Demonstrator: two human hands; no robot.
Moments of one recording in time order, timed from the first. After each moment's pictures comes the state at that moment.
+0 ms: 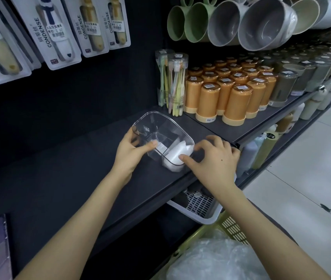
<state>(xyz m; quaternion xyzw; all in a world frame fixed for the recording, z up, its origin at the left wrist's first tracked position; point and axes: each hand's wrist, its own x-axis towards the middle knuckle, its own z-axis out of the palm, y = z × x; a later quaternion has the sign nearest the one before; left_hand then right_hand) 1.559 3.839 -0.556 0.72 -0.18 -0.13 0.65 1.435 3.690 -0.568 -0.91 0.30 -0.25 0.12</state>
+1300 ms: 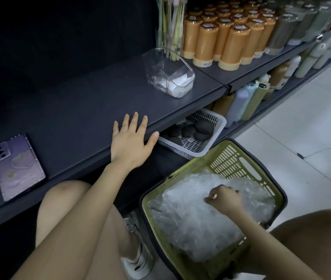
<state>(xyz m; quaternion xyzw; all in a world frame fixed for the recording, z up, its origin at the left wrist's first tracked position) 1.455 3.915 -0.620 0.94 -0.33 -0.01 0.04 1.244 3.730 -0.734 -0.91 0.34 0.20 0.13</state>
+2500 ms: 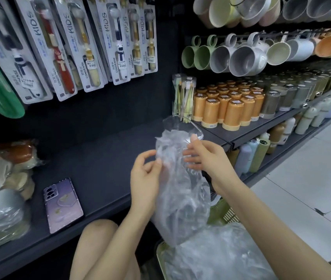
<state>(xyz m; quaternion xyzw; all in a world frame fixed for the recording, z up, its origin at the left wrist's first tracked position) 1.383 3.935 -0.510 0.70 -0.12 -0.02 0.71 1.340 3.793 -0.483 -0.68 0.19 -0.19 0.68</state>
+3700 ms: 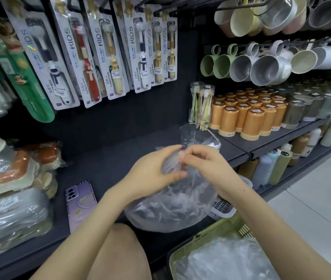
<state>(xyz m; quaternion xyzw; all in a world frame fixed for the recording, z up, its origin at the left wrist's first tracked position) 1.424 3.973 -0.456 0.86 -0.42 -0.04 0.30 1.353 3.821 -0.457 -0.78 0.01 -0.13 0.61</state>
